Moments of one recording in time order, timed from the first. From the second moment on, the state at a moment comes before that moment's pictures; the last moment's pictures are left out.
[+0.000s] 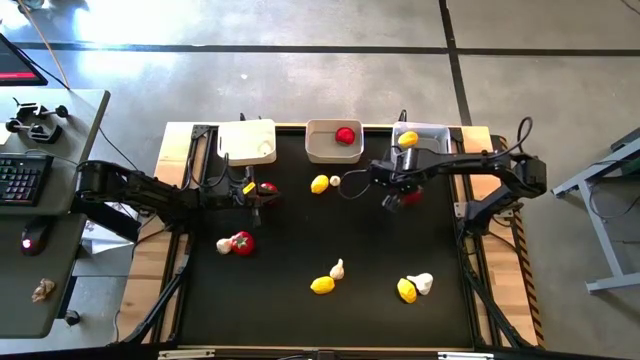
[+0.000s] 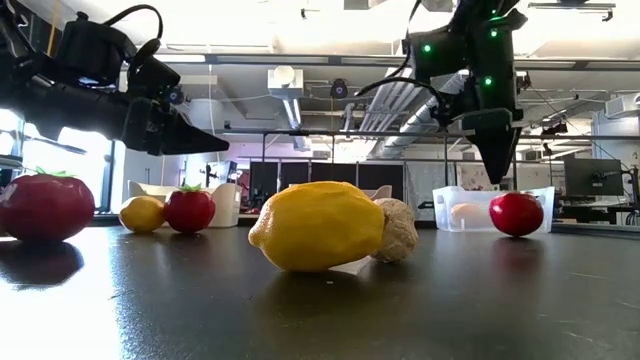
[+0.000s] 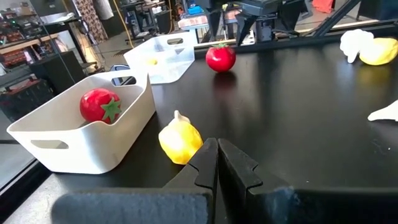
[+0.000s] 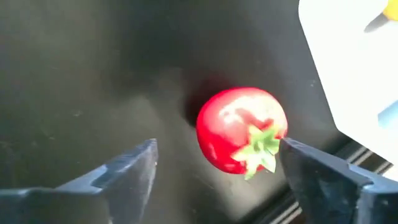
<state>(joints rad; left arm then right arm) 0.18 1.23 0.07 0.99 -0.05 0.19 -0.25 1.53 1.08 -1.19 0.24 0.41</state>
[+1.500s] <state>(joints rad) 0.18 1.23 0.07 0.98 -0.04 0.18 -0.38 1.53 0.88 -0.93 0.15 0.28</state>
